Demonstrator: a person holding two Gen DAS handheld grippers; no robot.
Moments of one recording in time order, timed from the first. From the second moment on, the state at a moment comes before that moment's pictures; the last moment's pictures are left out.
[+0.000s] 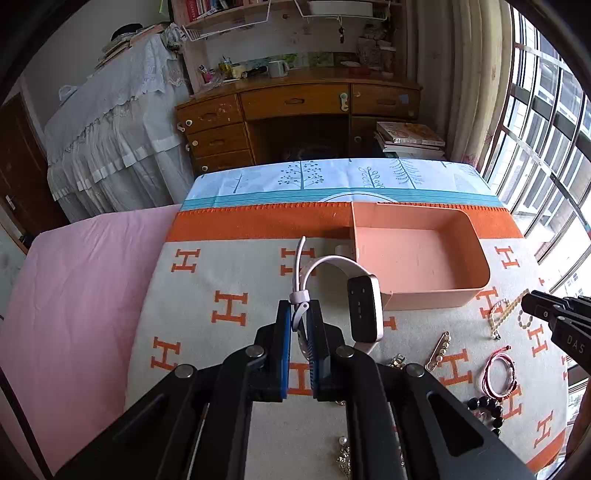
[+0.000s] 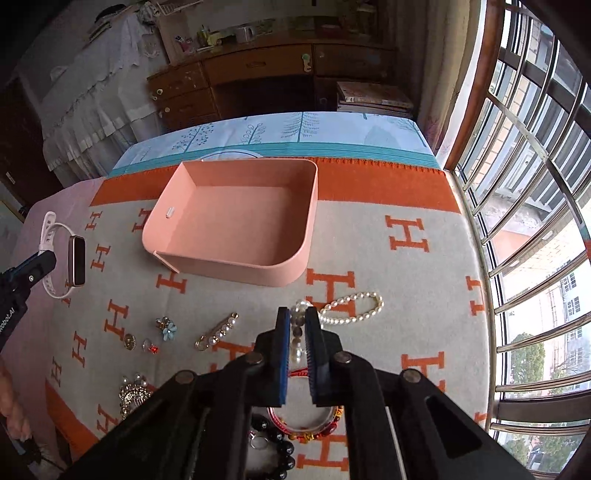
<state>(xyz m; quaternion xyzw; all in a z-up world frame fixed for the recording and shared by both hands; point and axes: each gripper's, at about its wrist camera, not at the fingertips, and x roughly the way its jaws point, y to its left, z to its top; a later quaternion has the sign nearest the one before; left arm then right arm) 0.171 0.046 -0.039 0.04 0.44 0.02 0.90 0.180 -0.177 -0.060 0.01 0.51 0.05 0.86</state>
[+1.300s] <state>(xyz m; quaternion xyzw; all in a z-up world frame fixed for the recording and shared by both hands) 0.273 -0.023 -0.072 0.07 0.43 -0.05 0.90 0.264 -0.160 -0.056 0.08 0.50 0.09 0.86</state>
